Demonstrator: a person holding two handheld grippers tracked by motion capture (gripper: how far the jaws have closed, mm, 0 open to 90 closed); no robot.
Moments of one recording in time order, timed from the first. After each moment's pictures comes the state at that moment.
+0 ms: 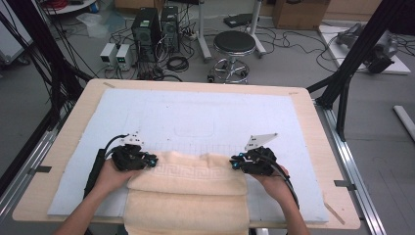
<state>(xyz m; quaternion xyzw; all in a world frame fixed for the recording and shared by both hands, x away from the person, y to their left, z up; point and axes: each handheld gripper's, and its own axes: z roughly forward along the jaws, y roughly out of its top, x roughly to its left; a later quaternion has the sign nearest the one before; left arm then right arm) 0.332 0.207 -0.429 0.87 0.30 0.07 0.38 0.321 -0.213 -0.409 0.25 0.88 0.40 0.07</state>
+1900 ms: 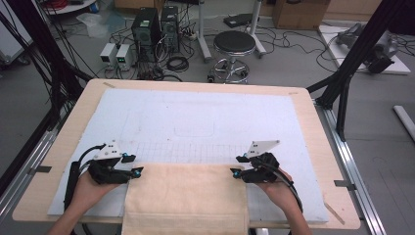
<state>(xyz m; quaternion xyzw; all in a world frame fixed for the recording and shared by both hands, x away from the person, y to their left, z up) 0.291 0.245 -0.415 0.85 0.31 0.14 0.40 0.303 -0.214 -0.408 0.24 0.89 0.38 0.10</state>
